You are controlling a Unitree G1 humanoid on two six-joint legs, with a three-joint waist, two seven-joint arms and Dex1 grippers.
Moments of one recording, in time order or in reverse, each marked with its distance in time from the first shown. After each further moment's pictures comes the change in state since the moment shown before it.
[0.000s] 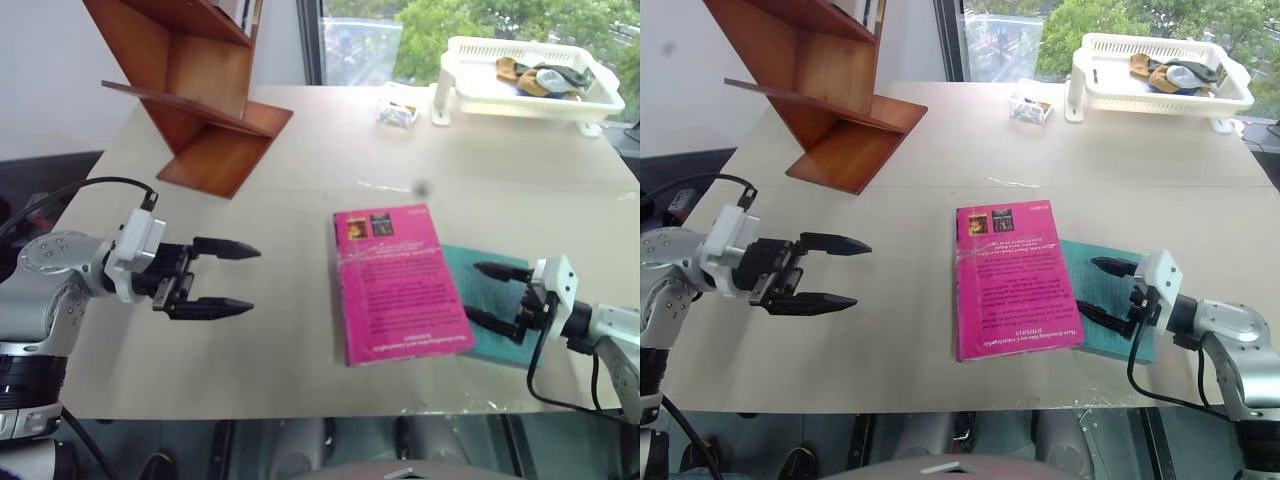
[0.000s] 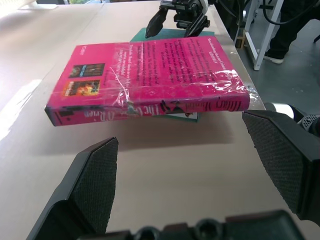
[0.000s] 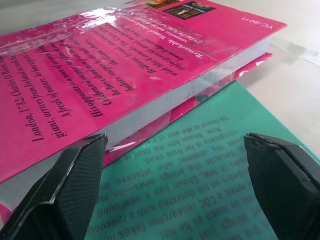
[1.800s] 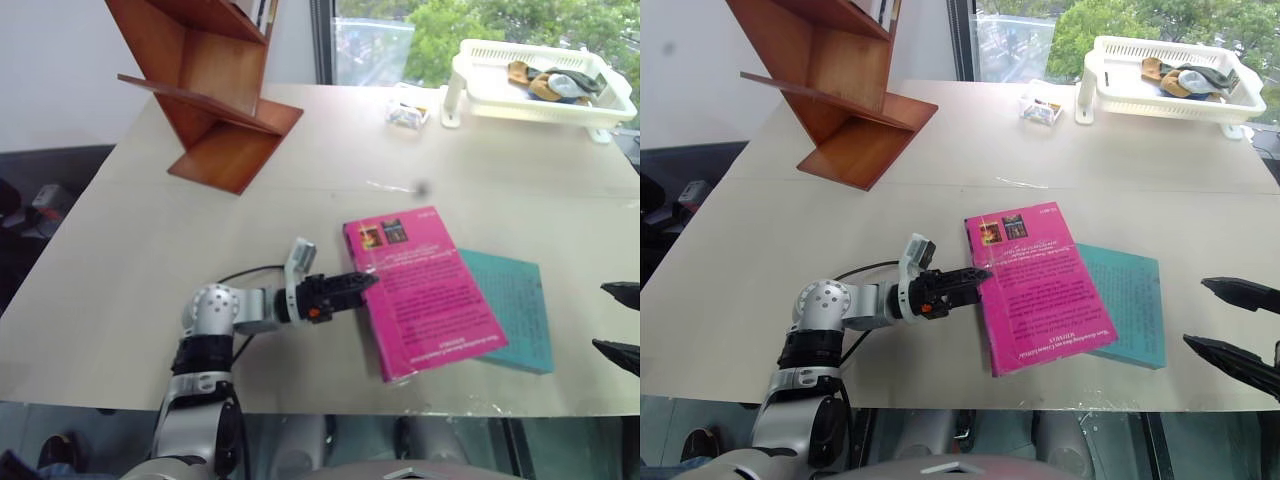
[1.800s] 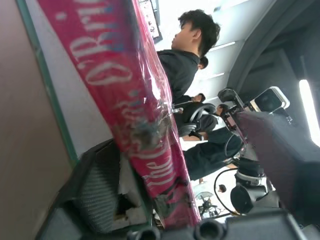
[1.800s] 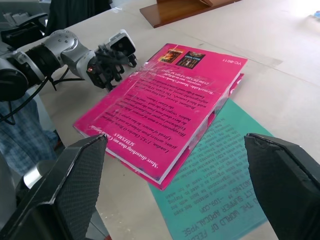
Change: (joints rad) left arm -0.204 -0.740 0.013 0.307 -0.411 1.106 0.865; right arm 0.509 -0.206 -0.819 -0.323 0.516 0.470 0.232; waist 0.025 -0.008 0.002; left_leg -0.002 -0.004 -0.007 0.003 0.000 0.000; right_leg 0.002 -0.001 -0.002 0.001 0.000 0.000
